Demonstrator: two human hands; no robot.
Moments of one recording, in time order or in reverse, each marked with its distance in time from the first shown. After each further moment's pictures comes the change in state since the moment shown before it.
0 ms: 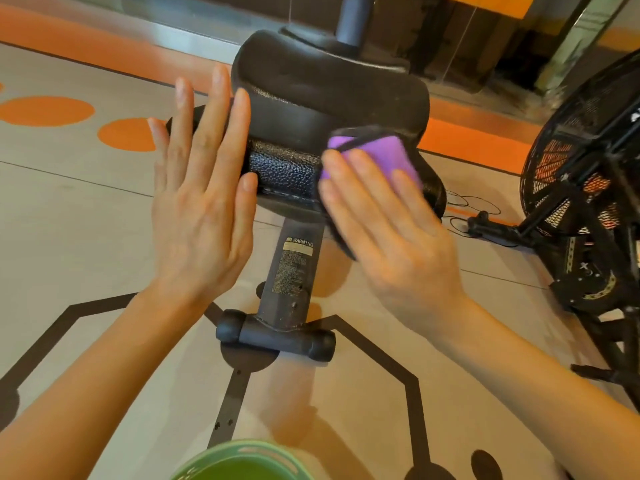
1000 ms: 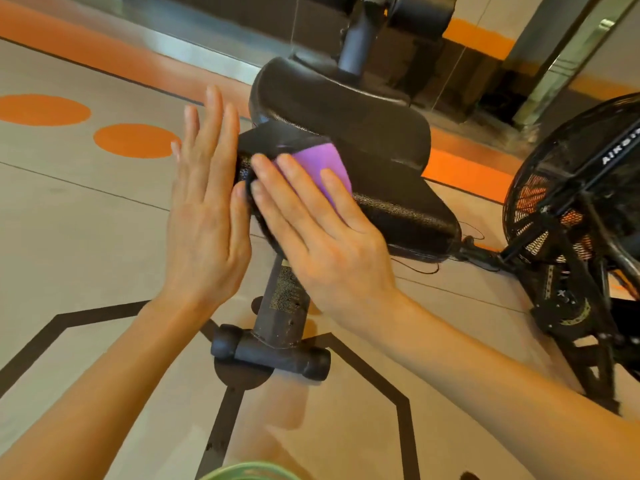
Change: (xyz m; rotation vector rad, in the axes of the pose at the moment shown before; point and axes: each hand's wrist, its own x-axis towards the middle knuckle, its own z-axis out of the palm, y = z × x) left_hand 0.001 -0.029 0.002 -0.341 0.043 -0.151; right_hand 0.061 -0.046 0.008 0.033 -0.022 -0.046
